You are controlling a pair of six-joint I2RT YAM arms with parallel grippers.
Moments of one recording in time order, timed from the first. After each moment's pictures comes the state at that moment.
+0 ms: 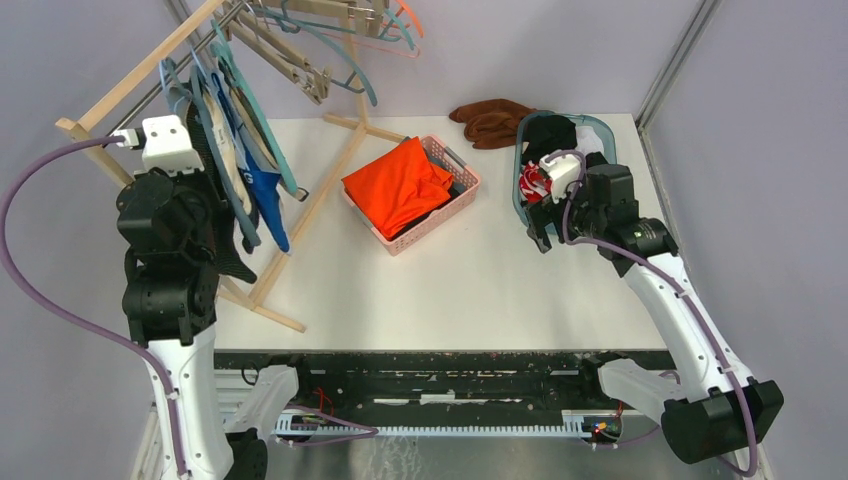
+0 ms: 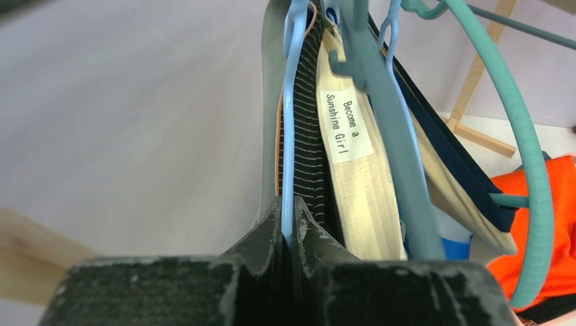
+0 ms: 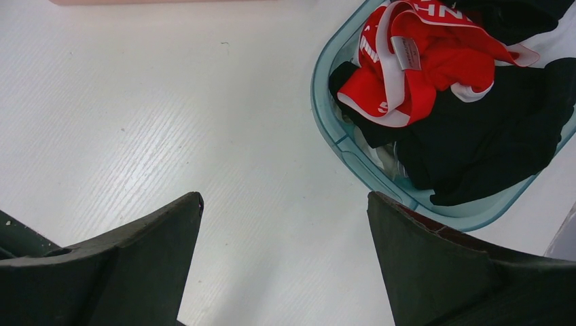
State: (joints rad) left arm 0.06 0.86 1.51 -0.71 -0.30 0.12; right arm 0.24 1.06 1.08 -0.67 -0.21 -0.29
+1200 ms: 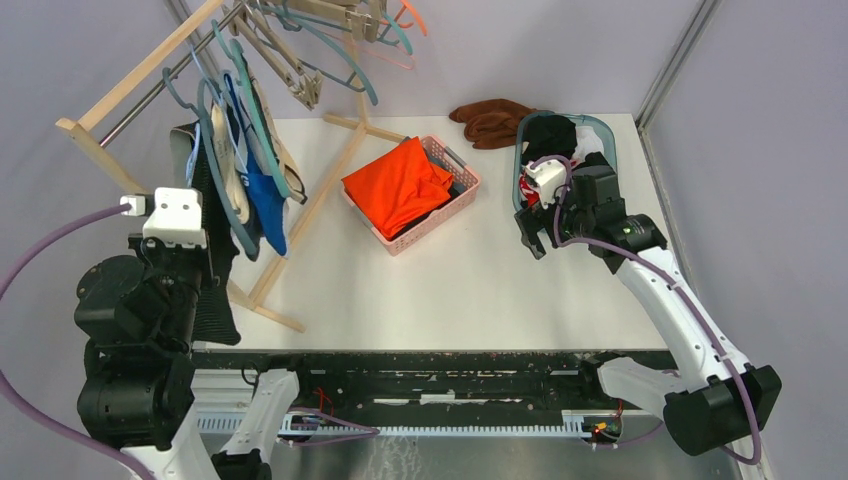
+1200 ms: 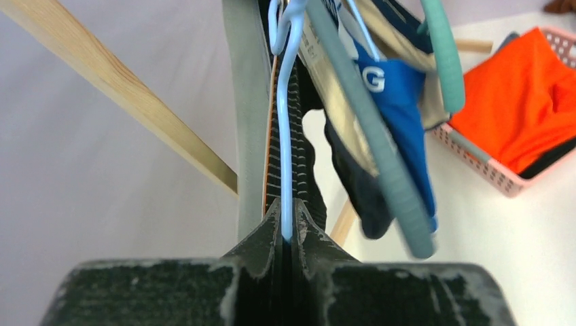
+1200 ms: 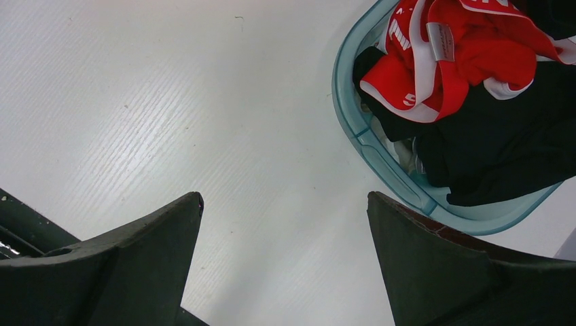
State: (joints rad) left arm 0.06 0.73 1.72 -1.14 -0.14 0.32; right arm 0.31 1.10 1.08 -0.71 -0.18 -0.31
